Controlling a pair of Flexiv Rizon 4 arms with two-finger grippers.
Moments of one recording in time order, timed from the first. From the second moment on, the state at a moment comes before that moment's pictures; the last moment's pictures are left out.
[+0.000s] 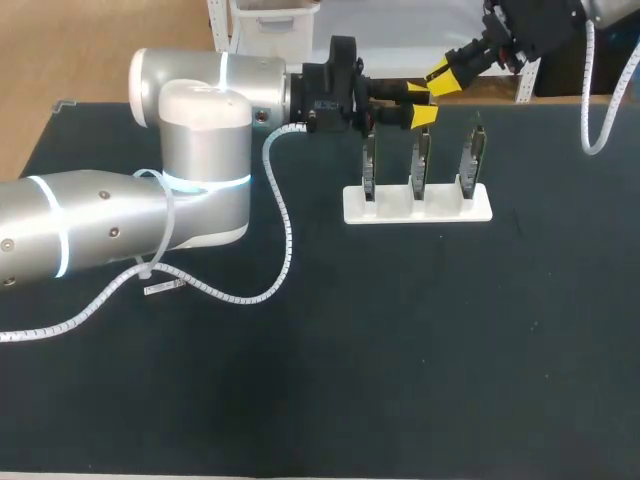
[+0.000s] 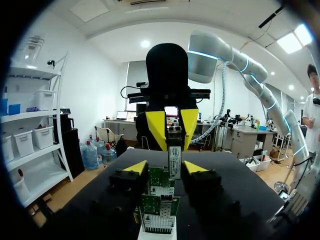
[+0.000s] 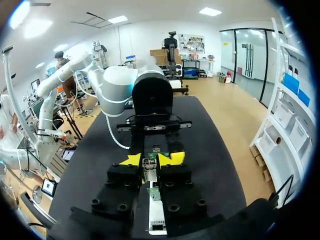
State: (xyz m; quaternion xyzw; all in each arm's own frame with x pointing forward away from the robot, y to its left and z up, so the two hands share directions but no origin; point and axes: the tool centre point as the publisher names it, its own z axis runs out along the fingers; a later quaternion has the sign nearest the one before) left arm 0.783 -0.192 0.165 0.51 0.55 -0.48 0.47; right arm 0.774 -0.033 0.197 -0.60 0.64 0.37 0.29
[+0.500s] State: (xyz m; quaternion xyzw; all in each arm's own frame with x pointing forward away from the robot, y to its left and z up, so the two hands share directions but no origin) left arm 0.789 -0.176 0.154 0.51 0.58 -0.46 0.44; right arm 0.776 -0.033 0.196 -0.60 0.64 0.38 0.30
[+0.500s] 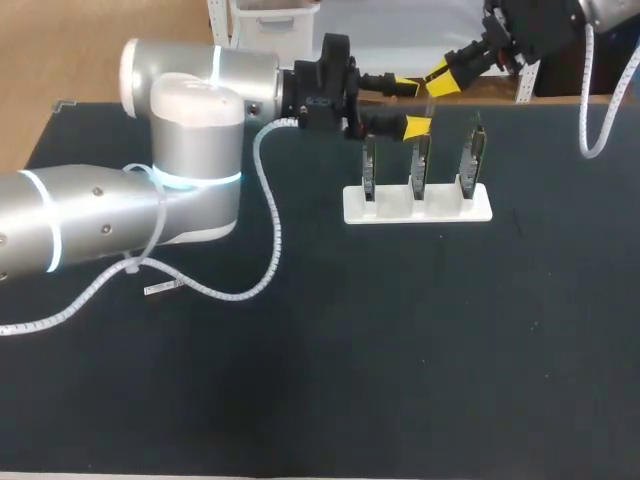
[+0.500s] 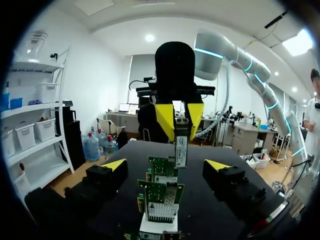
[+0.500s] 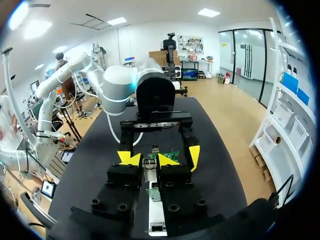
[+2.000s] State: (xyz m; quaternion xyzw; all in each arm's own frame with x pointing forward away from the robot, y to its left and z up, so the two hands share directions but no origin) left arm 0.770 -0.153 0.117 0.64 0.63 -0.32 0.30; right arm 0.778 -0.039 0.191 -0.60 0.64 0.38 0.30
